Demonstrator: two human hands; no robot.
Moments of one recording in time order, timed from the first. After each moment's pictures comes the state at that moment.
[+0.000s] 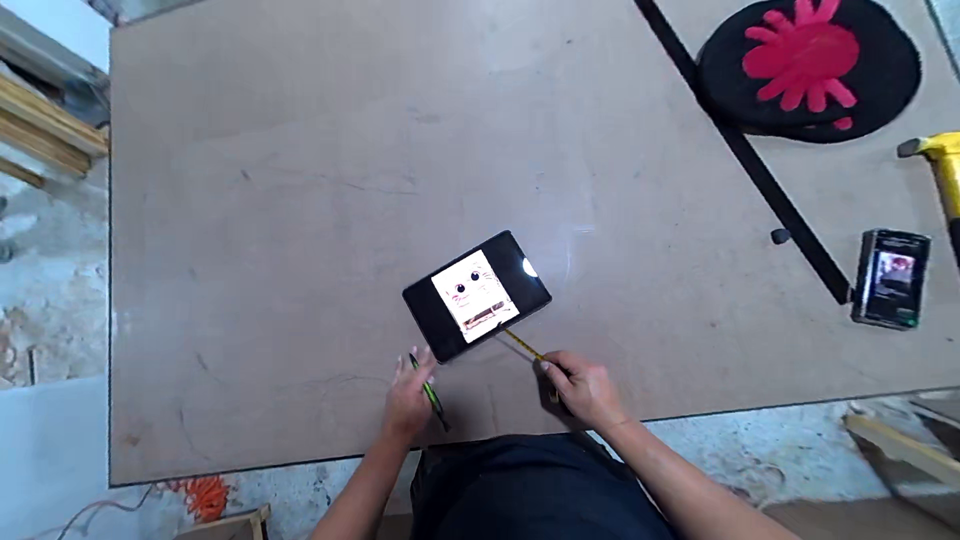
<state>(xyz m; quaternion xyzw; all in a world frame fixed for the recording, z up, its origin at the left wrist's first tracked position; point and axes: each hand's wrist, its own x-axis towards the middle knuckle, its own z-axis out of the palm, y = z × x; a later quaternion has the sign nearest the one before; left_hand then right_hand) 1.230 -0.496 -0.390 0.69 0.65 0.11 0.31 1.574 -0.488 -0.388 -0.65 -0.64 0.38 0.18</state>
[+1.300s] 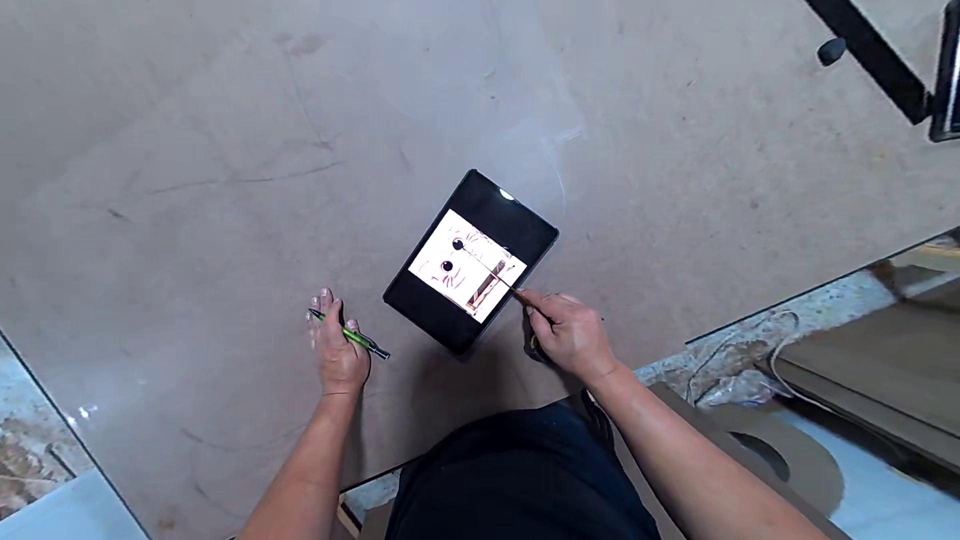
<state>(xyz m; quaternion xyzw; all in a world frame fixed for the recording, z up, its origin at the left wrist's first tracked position) 1.124 -0.369 -0.438 0.76 0.63 0.11 0.14 1.506 -0.468 -0.411 -0.71 -0.60 0.25 0.26</state>
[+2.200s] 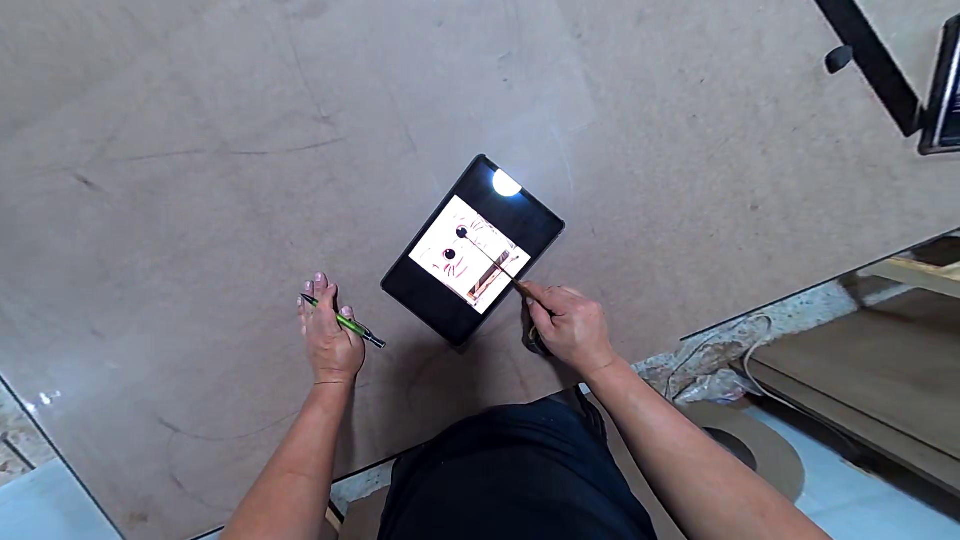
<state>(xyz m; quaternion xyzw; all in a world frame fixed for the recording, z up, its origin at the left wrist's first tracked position) 1.125 -0.368 -0.439 0.75 0.63 0.12 0.14 1.504 -0.466 -0.411 -0.71 -0.62 0.23 0.25</state>
